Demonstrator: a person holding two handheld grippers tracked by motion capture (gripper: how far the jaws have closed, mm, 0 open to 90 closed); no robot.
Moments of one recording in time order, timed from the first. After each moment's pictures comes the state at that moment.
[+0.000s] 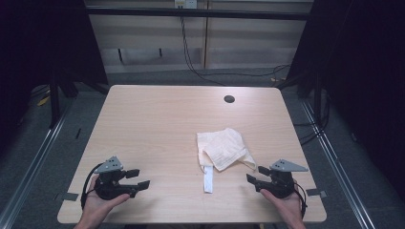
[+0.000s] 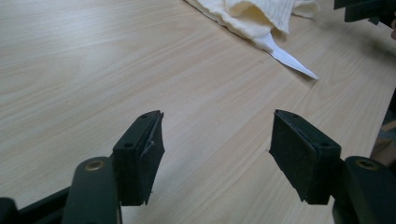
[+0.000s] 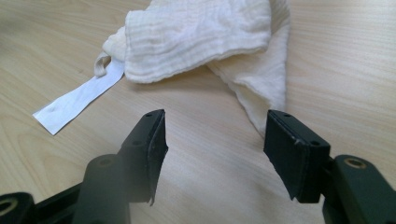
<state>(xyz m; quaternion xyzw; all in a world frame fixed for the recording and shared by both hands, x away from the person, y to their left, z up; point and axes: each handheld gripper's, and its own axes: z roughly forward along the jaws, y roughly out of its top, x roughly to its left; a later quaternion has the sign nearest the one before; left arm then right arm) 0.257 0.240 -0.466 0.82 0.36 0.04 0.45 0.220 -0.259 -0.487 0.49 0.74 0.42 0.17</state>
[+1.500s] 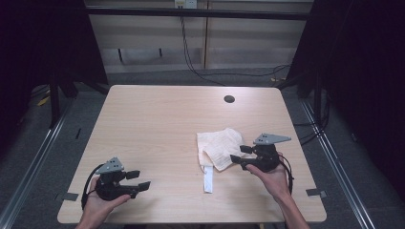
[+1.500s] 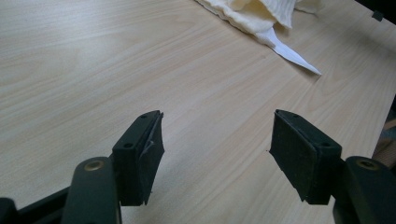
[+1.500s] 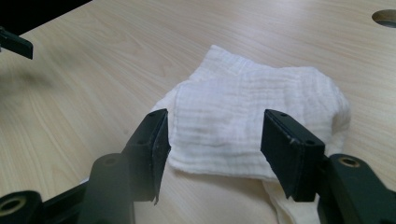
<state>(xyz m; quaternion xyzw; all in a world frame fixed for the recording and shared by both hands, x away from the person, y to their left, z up) 0.256 0.240 -0.469 0.82 0.36 0.04 0.44 0.282 -0.222 -0.438 0.41 0.78 0.45 0.13</state>
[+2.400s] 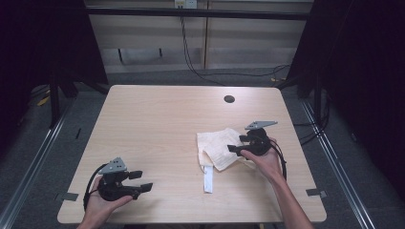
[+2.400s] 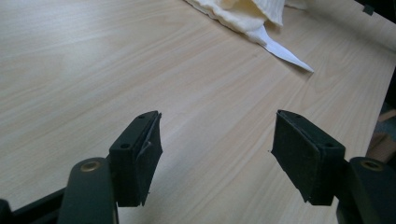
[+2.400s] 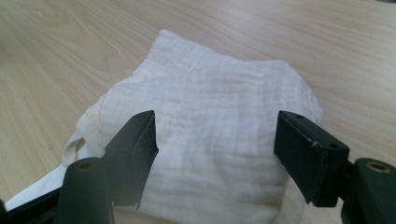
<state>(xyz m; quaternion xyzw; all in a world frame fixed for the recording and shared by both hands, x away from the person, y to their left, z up) 0.257 0.236 -0.468 0.83 0.34 0.03 0.45 0.345 -0.222 -0.462 0.43 0.80 0.39 0.12</state>
